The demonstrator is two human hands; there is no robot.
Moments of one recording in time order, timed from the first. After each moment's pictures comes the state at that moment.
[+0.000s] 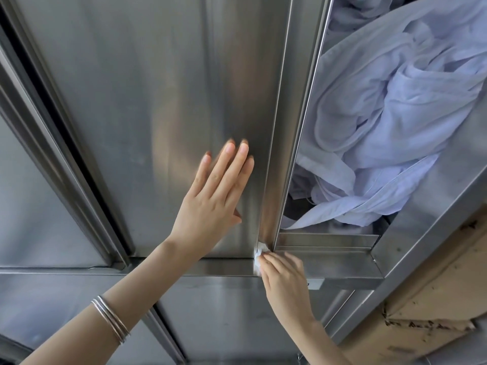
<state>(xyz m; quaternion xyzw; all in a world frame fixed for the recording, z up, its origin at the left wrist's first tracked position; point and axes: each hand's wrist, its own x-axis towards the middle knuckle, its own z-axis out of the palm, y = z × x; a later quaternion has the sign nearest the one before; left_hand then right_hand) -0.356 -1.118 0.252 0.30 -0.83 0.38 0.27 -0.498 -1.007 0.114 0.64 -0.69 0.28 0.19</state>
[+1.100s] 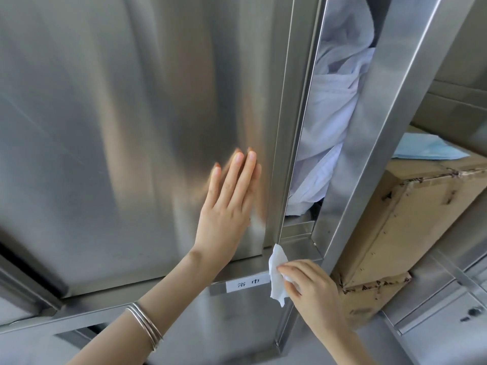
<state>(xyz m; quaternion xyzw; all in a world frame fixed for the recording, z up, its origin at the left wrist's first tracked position) -0.477 -1.072 0.245 0.28 -0.81 0.43 0.28 -0.590 -0.913 0.142 0.57 -0.72 0.35 0.19</state>
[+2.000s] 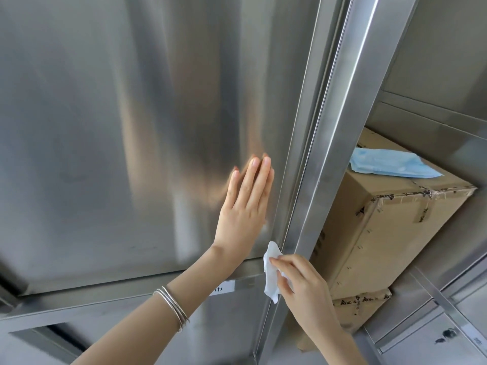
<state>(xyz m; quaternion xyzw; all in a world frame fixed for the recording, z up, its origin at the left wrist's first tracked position) -0.568 -1.032 0.243 0.31 -0.81 0.40 0.30 -0.647 -0.885 0.165 0.58 -0.72 0.36 0.14</state>
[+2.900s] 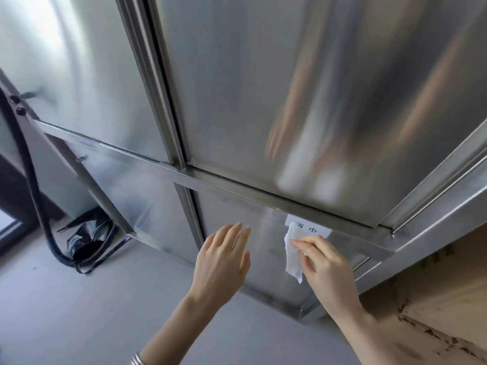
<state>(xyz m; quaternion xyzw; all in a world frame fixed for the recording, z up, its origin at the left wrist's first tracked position) -0.347 -0.904 0.143 0.56 -0.80 0.03 0.19 -0.558 -0.895 0.133 0.74 -0.57 0.36 0.03</state>
